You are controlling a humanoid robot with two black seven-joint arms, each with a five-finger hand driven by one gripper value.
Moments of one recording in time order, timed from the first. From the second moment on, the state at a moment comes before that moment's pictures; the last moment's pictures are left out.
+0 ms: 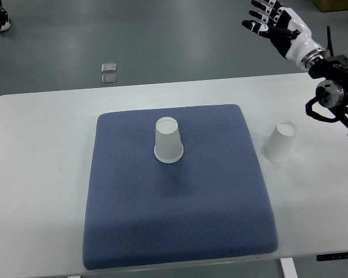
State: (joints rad) left arm -0.02 0.00 -0.15 -0.15 0.08 0.05 0.04; right arm 1.10 -0.41 0.31 0.64 -0.18 0.21 0.44
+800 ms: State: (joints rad) left arm -0.02 0.00 -0.15 -0.15 0.08 0.05 0.04; right arm 1.53 -0.76 -0.29 1.03 -0.82 0.47 0.33
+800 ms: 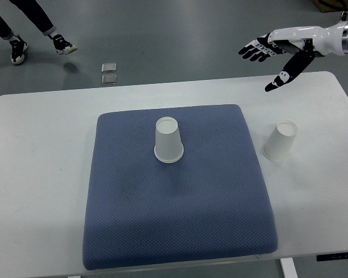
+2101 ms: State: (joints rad) left arm -0.02 0.00 -0.15 -0.15 0.08 0.05 0.04; right arm 1.19 -0.66 -0.30 0.91 -1.34 0.08 0.34
